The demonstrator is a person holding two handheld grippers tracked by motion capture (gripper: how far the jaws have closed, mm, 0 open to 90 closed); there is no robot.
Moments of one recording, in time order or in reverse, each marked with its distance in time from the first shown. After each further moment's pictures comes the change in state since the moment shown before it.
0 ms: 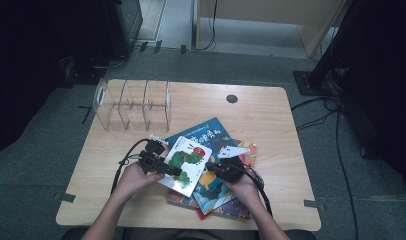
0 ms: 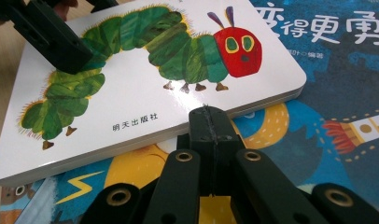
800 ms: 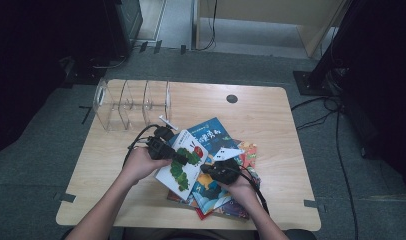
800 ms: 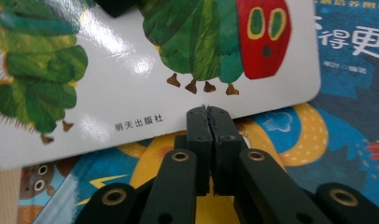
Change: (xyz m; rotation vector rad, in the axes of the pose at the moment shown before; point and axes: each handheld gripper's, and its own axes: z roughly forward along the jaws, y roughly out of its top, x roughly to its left) left arm -0.021 0.057 -0.020 0.110 -0.142 -0.023; right arm 0.011 0.003 0.006 0.010 0.047 -0.063
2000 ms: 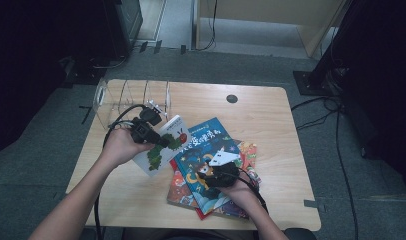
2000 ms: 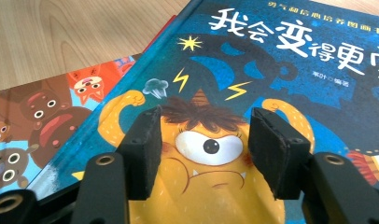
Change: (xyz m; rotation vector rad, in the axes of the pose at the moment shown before) left arm -0.011 0.010 -0.069 0.016 0.298 0.143; right arm 0.010 -0.001 0.001 0.010 -0.091 -0.123
